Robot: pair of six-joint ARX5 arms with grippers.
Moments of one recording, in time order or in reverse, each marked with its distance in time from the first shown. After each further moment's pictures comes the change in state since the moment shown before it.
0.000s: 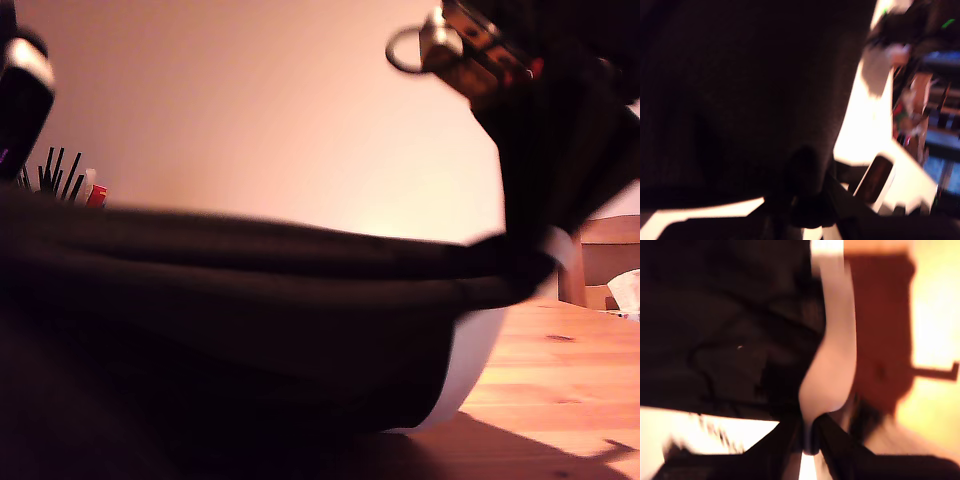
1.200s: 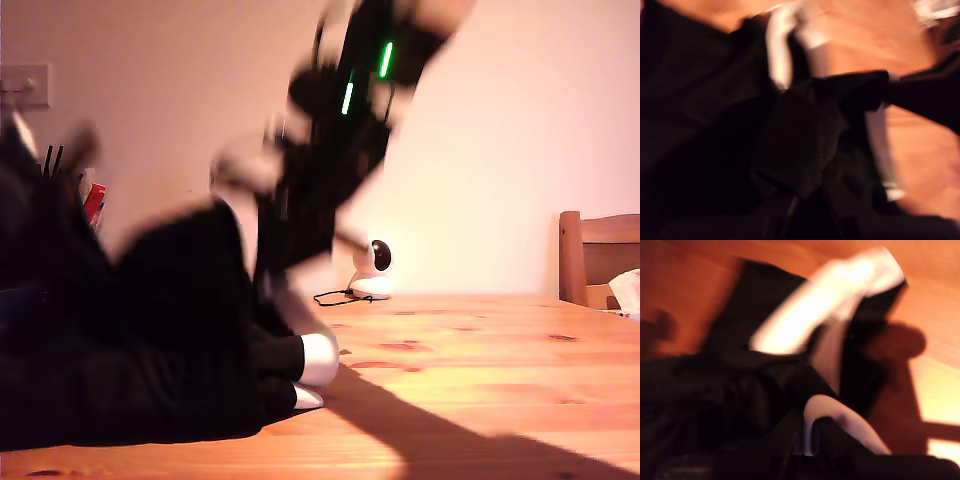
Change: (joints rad) left arm 0.446 0.435 0.053 0.927 -0.319 -0.102; right arm 0.000 0.781 0.644 0.504 0.067 0.106
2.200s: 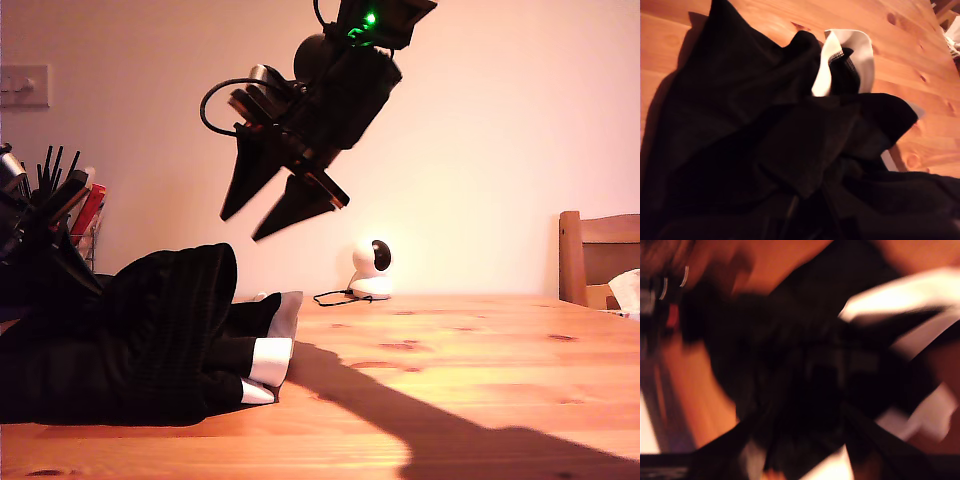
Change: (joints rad) left arm 0.090 0.073 0.008 0.143 0.010 0.031; right arm -0.036 0.064 0.405 -0.558 -0.282 -0.477
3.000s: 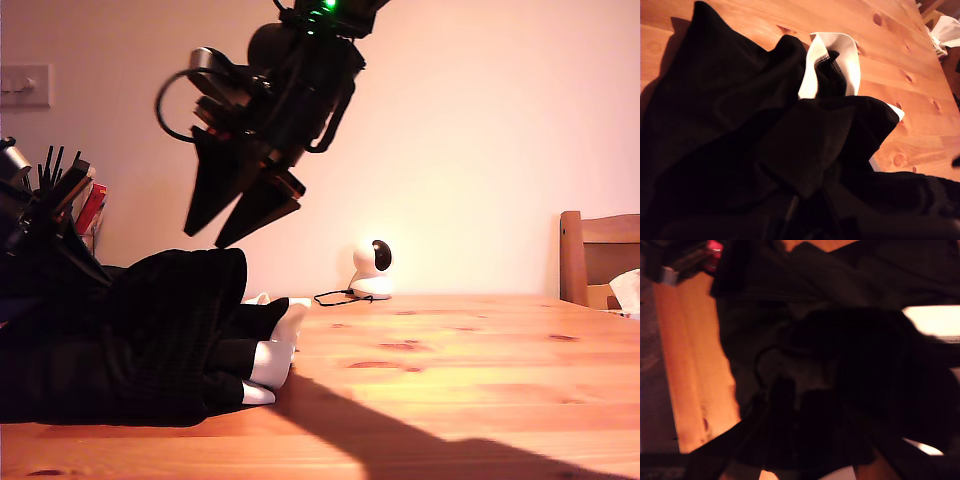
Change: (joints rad) left arm 0.000 0.000 0.018 -0.011 0.039 0.000; right arm 0.089 0.002 0.000 0.040 0.093 -0.190
